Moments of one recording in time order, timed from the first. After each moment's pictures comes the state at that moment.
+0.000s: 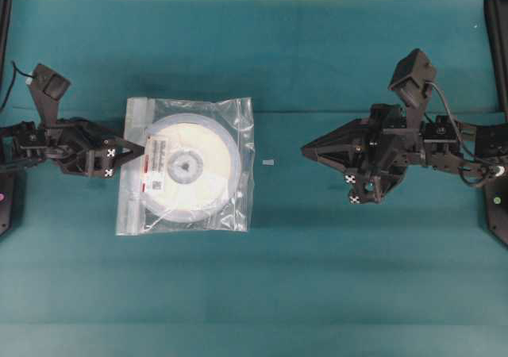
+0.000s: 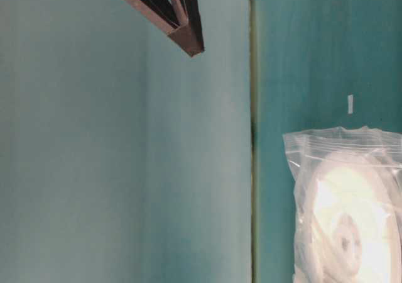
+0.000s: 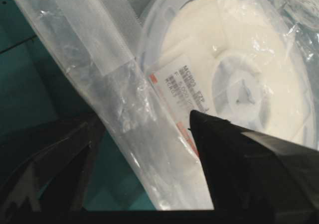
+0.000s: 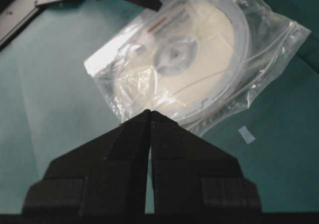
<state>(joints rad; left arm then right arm) 0.31 -0.04 1.33 0.02 -0.68 -0.82 -0.04 -0.31 0.98 0.43 -0.31 0.26</state>
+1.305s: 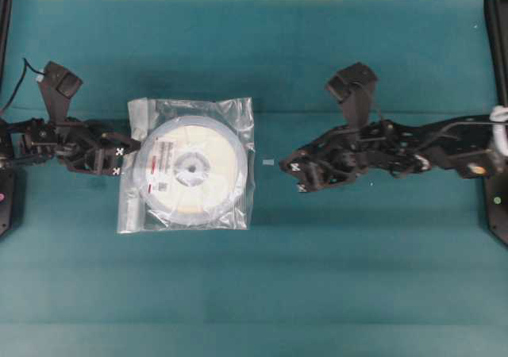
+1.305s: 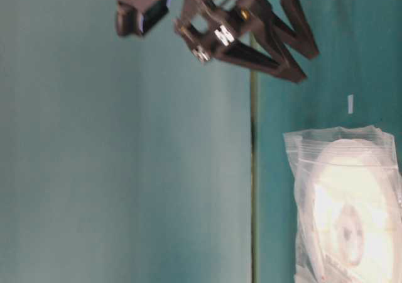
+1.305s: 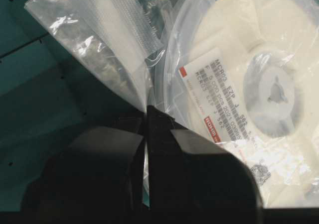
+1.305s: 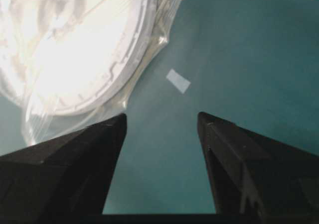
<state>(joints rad) 0.32 -0.04 1.28 0.02 -0.54 -0.80 -0.10 0.05 0.83 0.55 -0.16 0.41</state>
